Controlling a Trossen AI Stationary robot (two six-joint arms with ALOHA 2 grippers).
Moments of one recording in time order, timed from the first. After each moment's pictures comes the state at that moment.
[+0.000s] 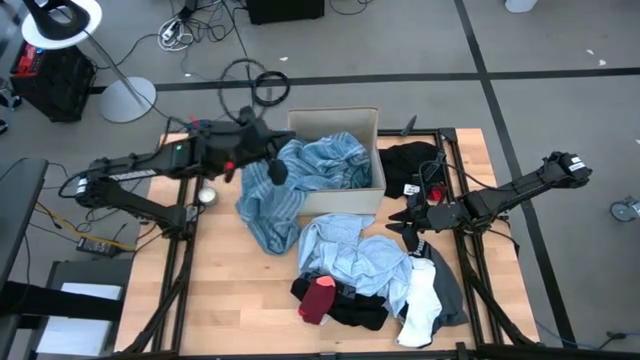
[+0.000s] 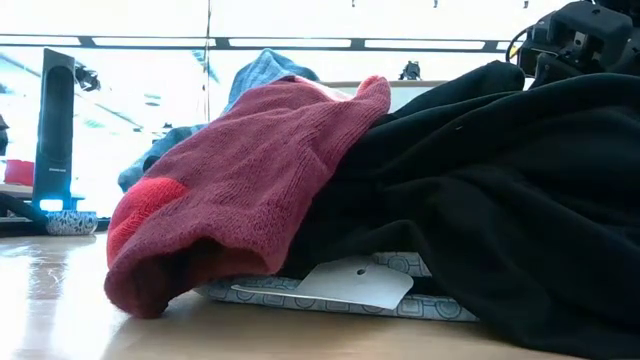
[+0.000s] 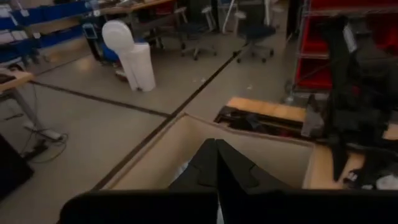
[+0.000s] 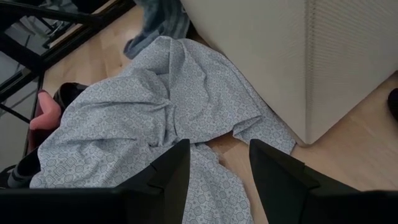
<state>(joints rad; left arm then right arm) 0.10 1.22 1.37 -0.38 -0.45 0.00 0.33 0.73 0.35 -0.21 0.42 0.76</state>
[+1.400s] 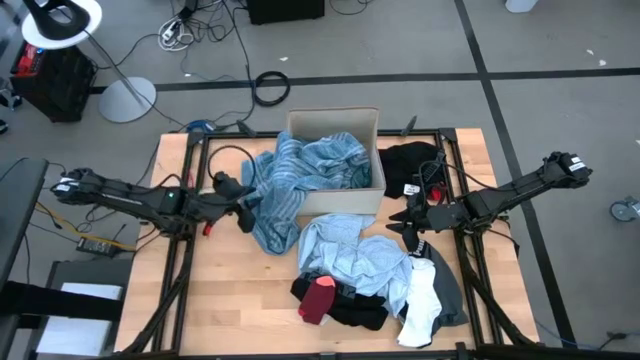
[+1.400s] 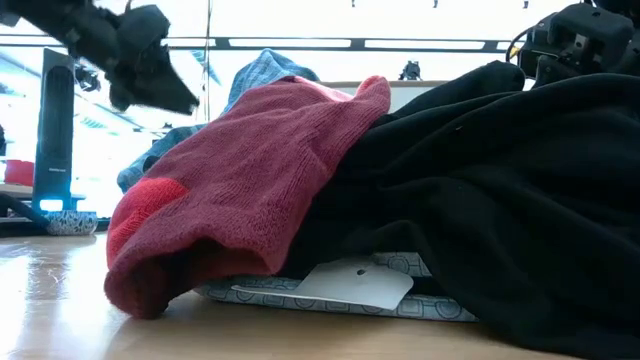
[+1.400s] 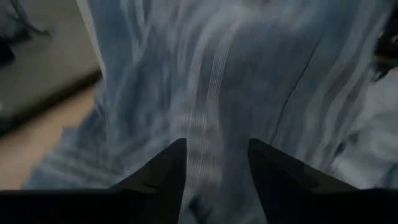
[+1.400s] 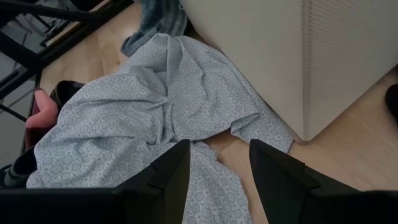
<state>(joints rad) -0.17 0.76 0.52 -0.36 -0.64 -0.53 0.33 0.73 0.35 -0.22 0.42 0.77</state>
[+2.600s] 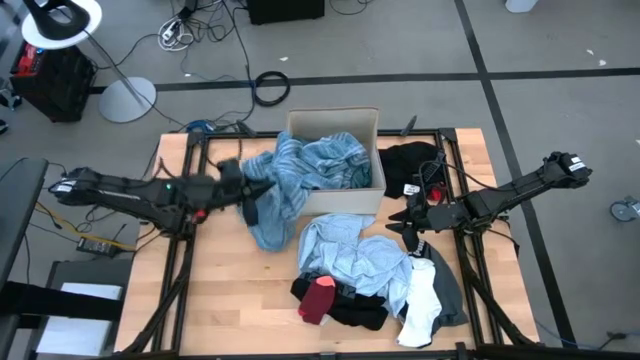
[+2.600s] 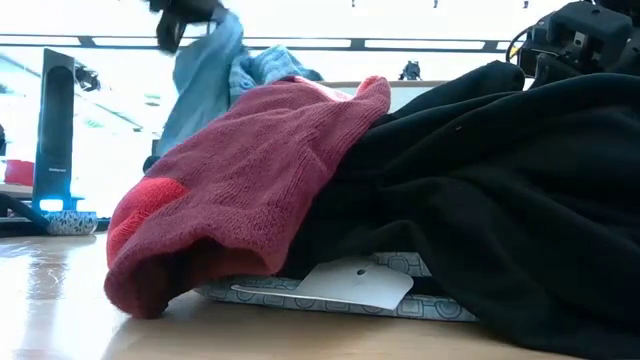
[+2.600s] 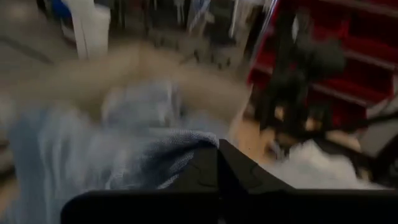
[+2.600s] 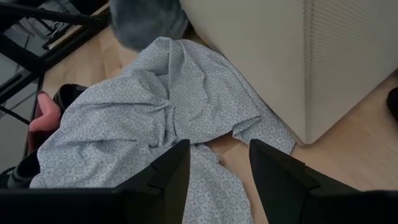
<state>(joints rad) -0.12 0.85 0.75 -0.07 -0.50 -0.34 0.33 0.73 0.35 -0.21 0.42 0.77</state>
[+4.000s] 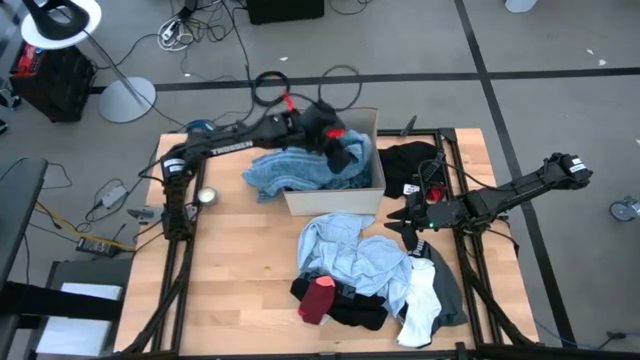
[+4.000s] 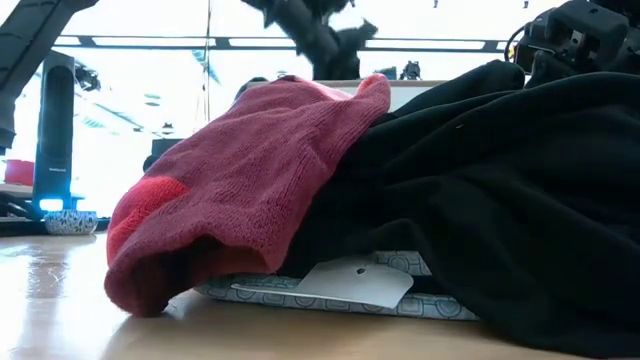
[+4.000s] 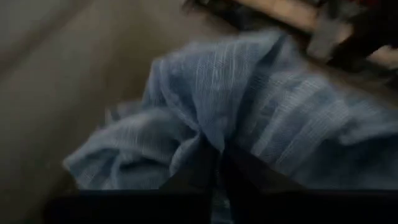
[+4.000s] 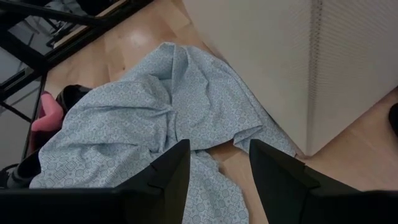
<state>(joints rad) 0.35 1.91 1.82 -0.62 -0.01 -0.19 0.30 0.73 0.35 -0.18 0.40 0.70</state>
